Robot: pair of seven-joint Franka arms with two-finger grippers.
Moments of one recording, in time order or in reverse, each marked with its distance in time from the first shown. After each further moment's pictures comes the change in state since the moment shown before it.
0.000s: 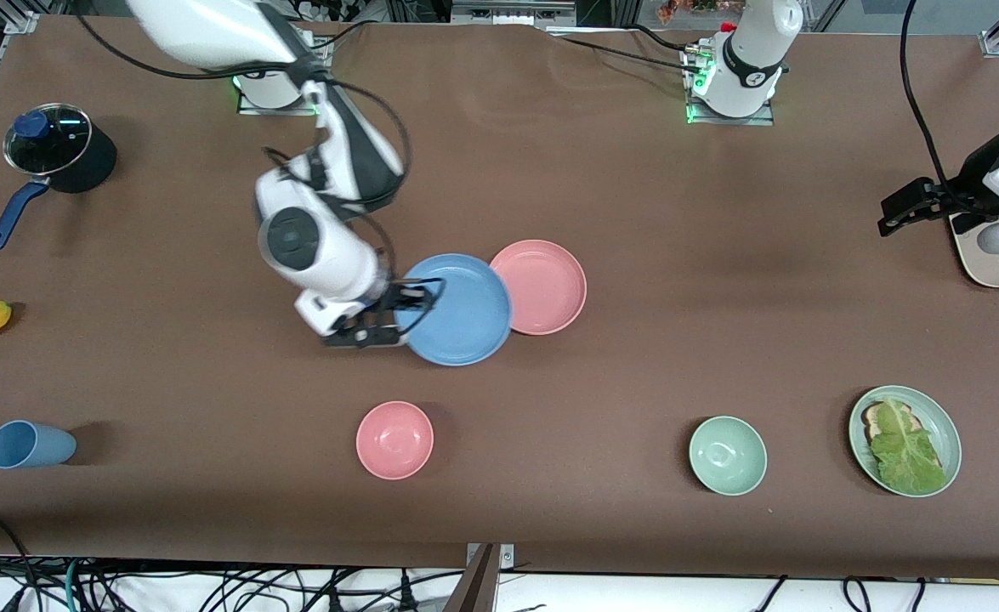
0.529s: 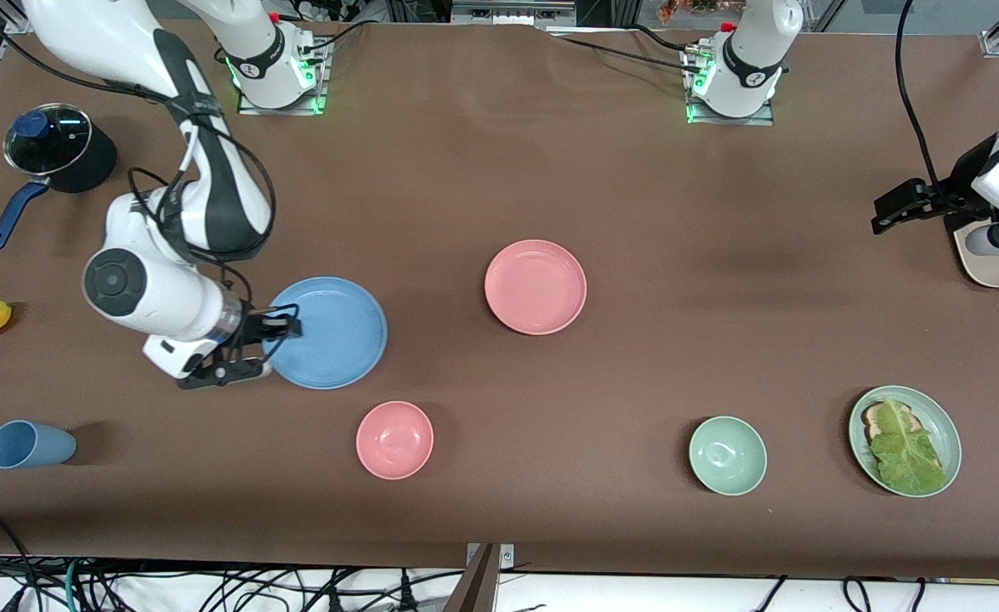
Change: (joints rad) left arm 0.001 0.000 0.000 -0.023 0.000 -0.001 -0.001; right arm -0.243 -0.081 -0.118 -0.017 -0.025 -0.168 -0.515
